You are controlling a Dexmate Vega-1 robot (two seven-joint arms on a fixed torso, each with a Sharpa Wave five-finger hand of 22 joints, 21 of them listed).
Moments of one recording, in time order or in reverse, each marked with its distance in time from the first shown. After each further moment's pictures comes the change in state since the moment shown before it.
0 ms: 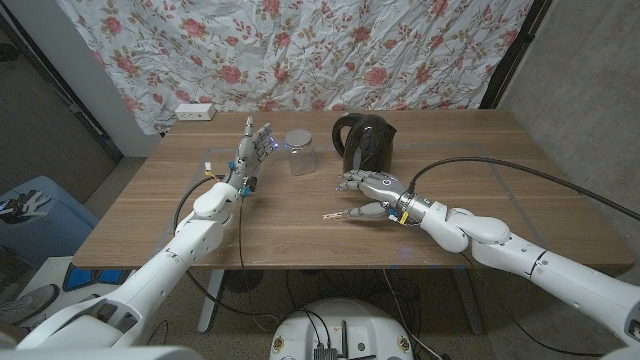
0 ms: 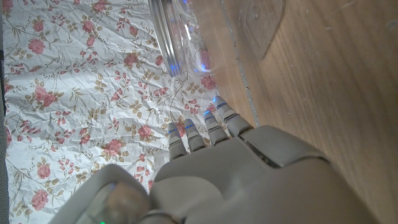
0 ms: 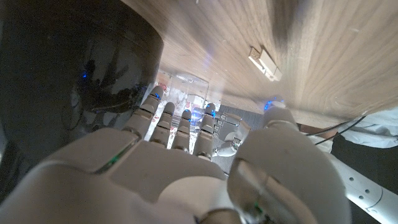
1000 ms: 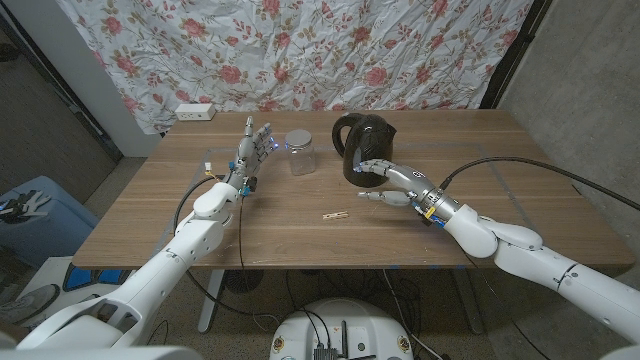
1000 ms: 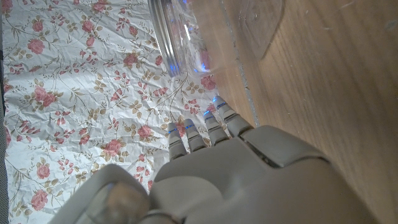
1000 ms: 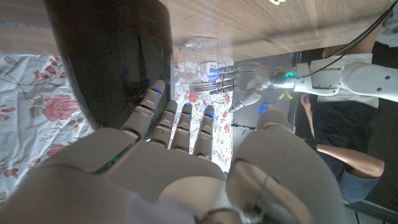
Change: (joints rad) left arm 0.000 0.000 0.000 0.001 0.000 0.001 0.000; left_hand 0.000 0.000 0.000 0.000 0.000 0.000 0.000 0.000 0.000 0.000 0.000 0.000 0.000 0.000 0.000 0.000 0.000 0.000 0.000 0.000 0.000; right arm -0.141 -0.033 0.186 0.038 0.347 0.228 -0.043; right_hand -0.030 0.046 0.013 -0.013 0.005 -0.014 -0.007 -0.019 -0.012 0.072 -0.014 0.026 -0.012 0.047 -0.029 0.000 -0.012 0.076 -0.039 0.020 -0.002
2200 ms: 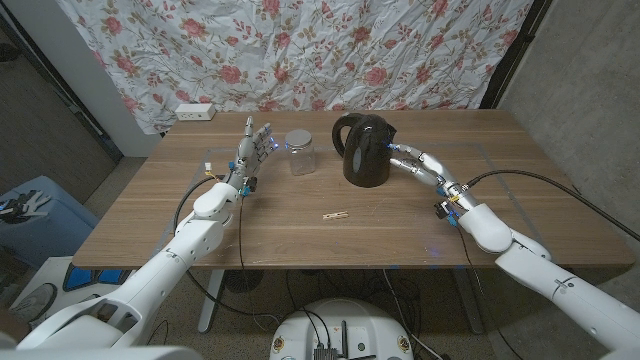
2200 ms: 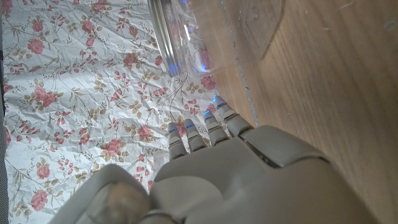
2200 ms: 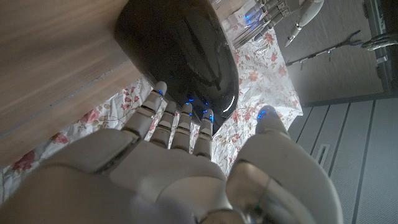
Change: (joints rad) left arm 0.000 0.000 0.000 0.001 0.000 0.000 -0.001; left_hand 0.000 0.000 0.000 0.000 0.000 0.000 0.000 0.000 0.000 0.000 0.000 0.000 0.000 0.000 0.000 0.000 0.000 0.000 0.000 0.000 0.000; right arm -0.044 0.140 0.138 0.170 0.514 0.066 0.203; right_hand -0.079 0.031 -0.018 0.018 0.008 -0.029 -0.032 -0.015 -0.014 0.006 -0.001 -0.013 -0.019 0.009 -0.016 -0.017 -0.019 0.007 -0.043 -0.005 -0.005
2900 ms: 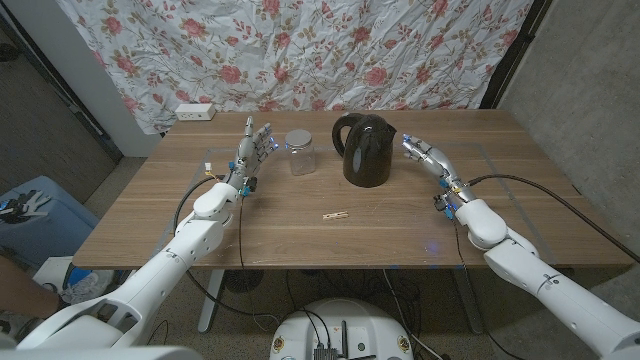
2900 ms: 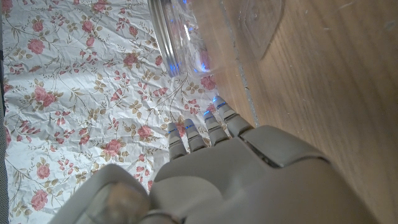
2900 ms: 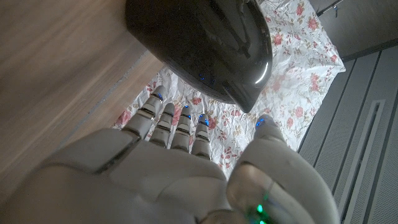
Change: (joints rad) left arm 0.000 0.000 0.000 0.000 0.000 -0.001 0.000; left_hand 0.000 0.000 0.000 0.000 0.000 0.000 0.000 0.000 0.000 0.000 0.000 0.000 0.000 0.000 0.000 0.000 0.000 0.000 0.000 0.000 0.000; right arm 0.020 0.084 0.031 0.026 0.190 -0.099 0.036; right_hand -0.083 0.025 -0.018 0.018 -0.009 -0.077 0.052 -0.014 -0.005 -0.037 0.010 -0.018 -0.009 -0.011 0.011 -0.026 -0.023 -0.056 -0.005 -0.018 0.000
